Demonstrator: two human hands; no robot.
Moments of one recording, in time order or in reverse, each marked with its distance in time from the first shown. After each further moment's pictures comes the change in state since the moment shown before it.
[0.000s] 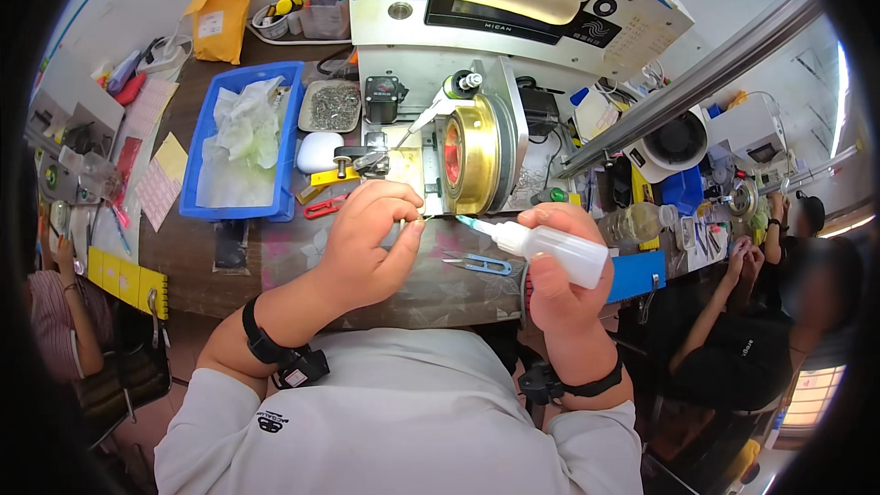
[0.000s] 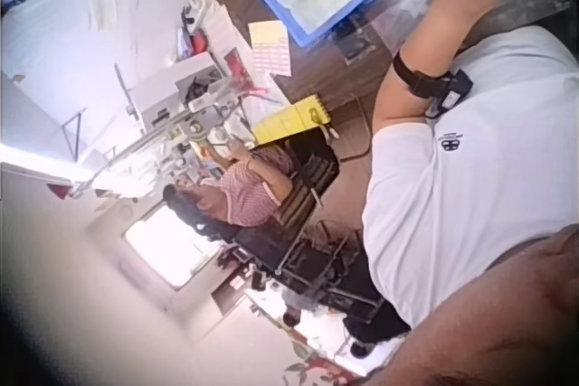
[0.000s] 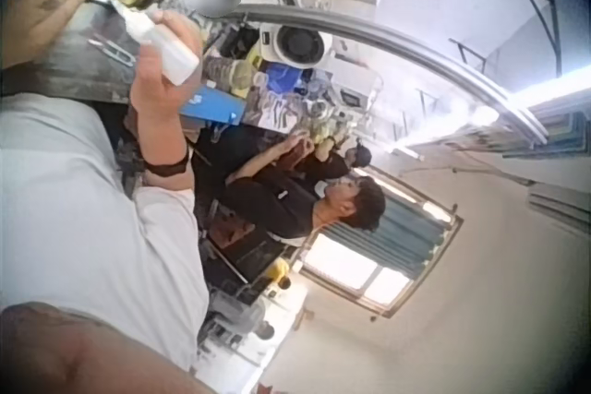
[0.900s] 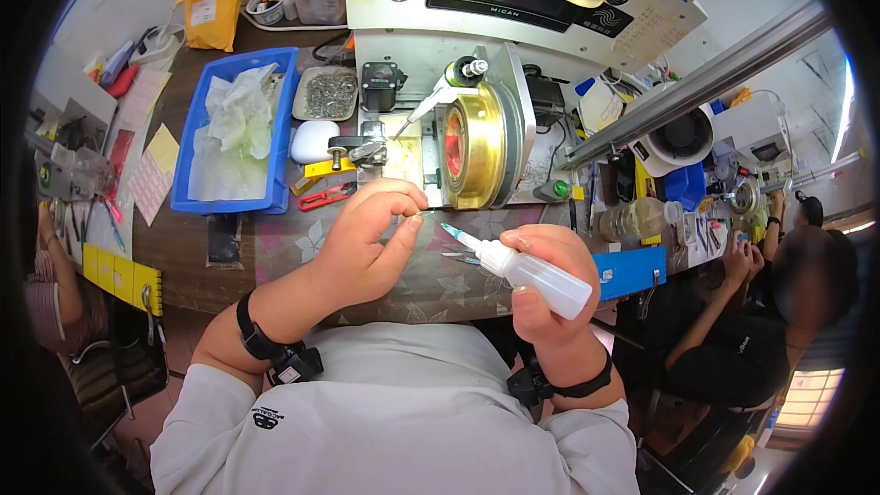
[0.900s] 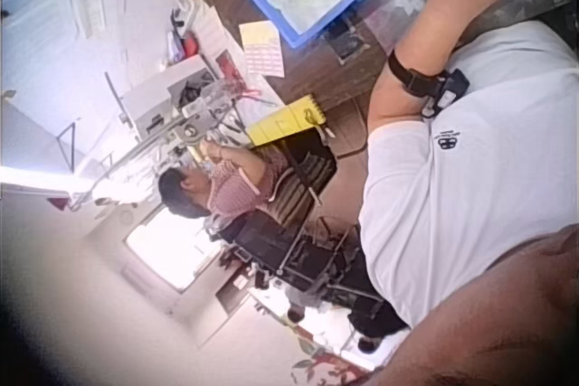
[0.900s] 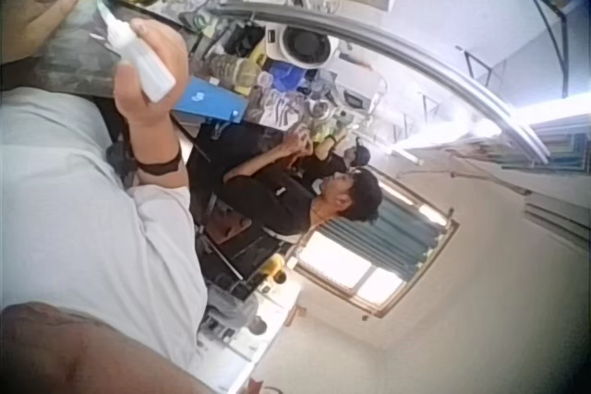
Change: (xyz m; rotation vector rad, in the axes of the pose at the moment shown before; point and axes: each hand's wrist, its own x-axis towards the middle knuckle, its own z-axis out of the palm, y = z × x) left_hand -0.005 -0.006 -0.001 -0.158 -0.116 -0.116; right_hand -0.009 0.004 0.006 -0.280 -0.101 -0.207
